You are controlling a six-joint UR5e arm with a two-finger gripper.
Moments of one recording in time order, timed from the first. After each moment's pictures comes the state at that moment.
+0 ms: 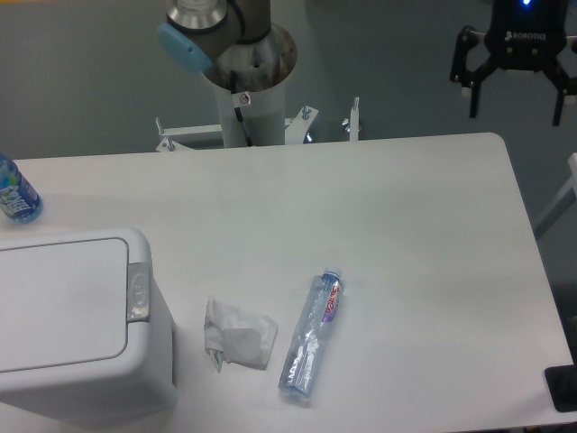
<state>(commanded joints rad) 2.89 -1.68 -1.33 -1.31 1.26 1.29</state>
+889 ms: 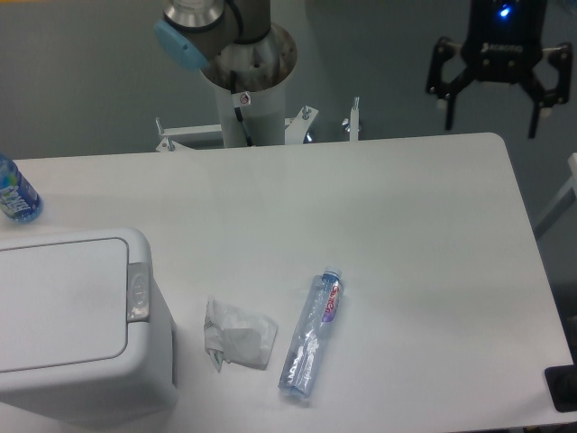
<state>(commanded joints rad) 2.76 -1.68 -1.34 -1.31 1.27 0.96</state>
